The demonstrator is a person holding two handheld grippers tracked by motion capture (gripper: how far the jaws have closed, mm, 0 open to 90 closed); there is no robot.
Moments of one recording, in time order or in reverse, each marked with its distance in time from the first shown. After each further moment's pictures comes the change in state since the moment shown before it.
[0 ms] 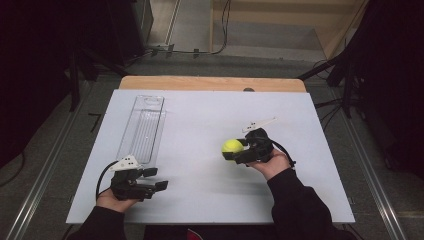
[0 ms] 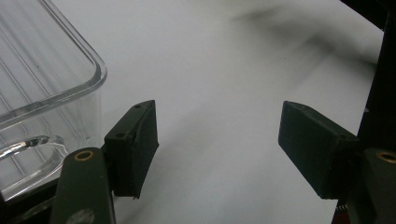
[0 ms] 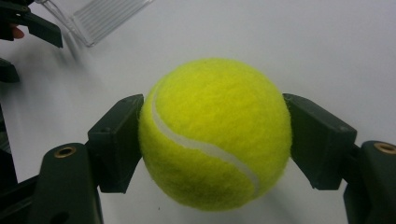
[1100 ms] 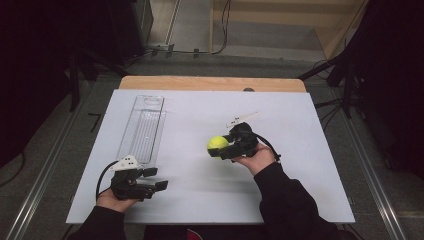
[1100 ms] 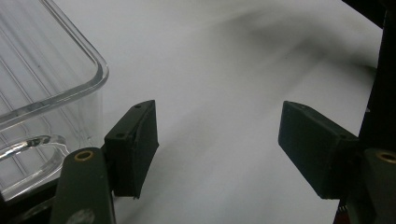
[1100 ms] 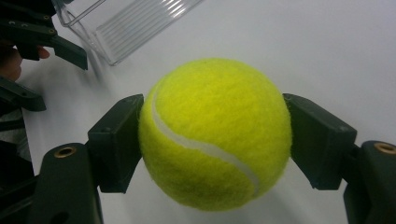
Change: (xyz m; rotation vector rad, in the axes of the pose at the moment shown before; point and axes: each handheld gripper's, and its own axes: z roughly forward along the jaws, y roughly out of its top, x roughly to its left) left arm 0.001 0.000 0.000 -0.001 0.000 0.002; right arm 0.018 0.031 0.024 0.017 0.061 -0.020
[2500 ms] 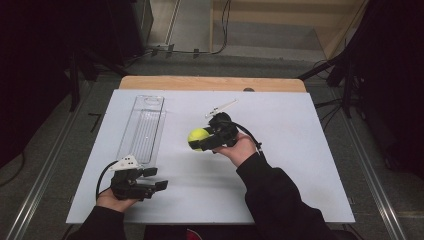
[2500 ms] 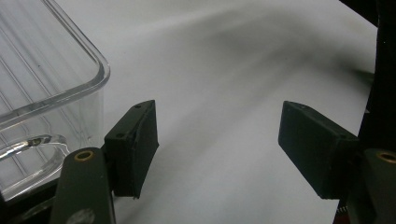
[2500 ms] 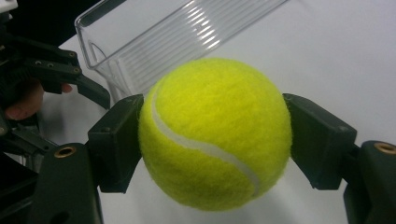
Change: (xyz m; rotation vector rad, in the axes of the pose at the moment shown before) left arm 0.001 0.000 0.000 0.001 -0.002 -0.001; right arm 0.016 0.047 0.030 0.004 0.060 -0.050
